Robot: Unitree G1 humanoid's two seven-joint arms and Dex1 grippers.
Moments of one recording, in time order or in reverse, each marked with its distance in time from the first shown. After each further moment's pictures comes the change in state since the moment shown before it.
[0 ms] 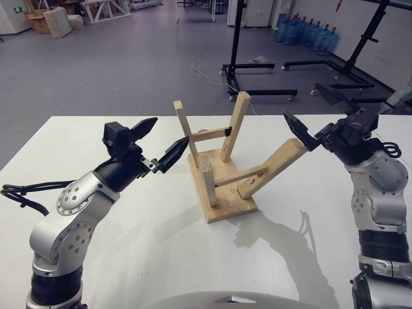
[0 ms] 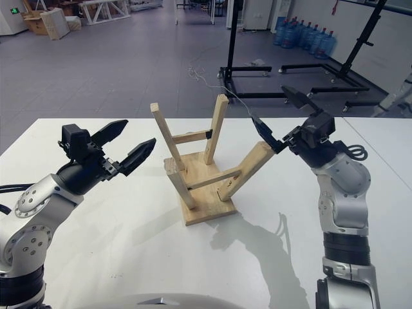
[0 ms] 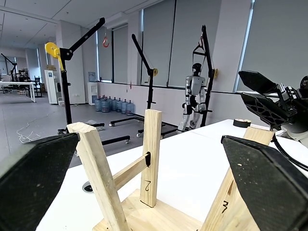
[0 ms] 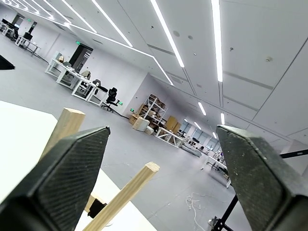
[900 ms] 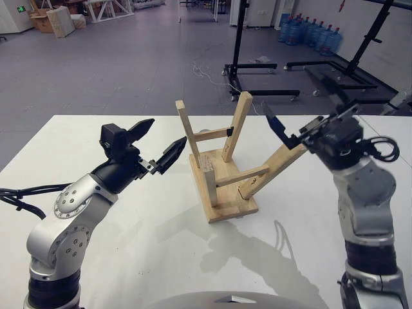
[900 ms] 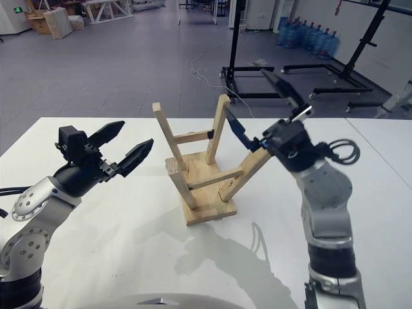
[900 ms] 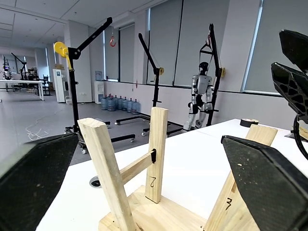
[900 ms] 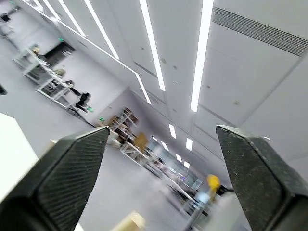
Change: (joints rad) left arm 0.034 0.006 0.012 -0.018 -0.002 -0.001 0.020; right arm 0.084 0.124 0.098 -0.384 -0.384 -0.006 -0.341
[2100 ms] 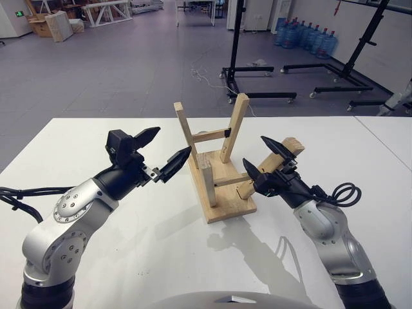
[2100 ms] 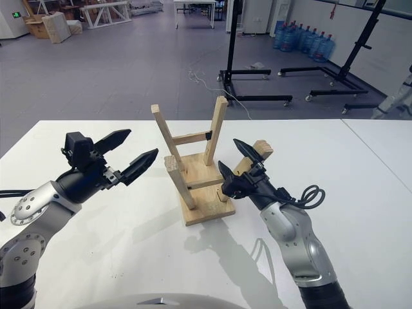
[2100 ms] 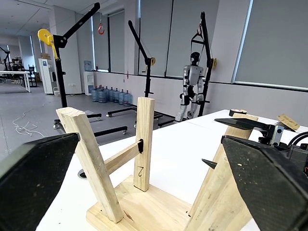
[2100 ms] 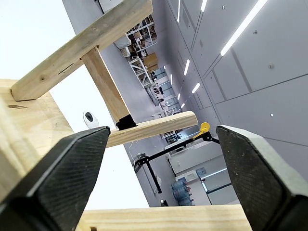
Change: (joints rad) left arm 0.021 0.049 -0.022 -0.035 -0.058 0.044 0.032; right arm 0.246 -0.028 0.231 0.062 -0.639 0.089 -0.149
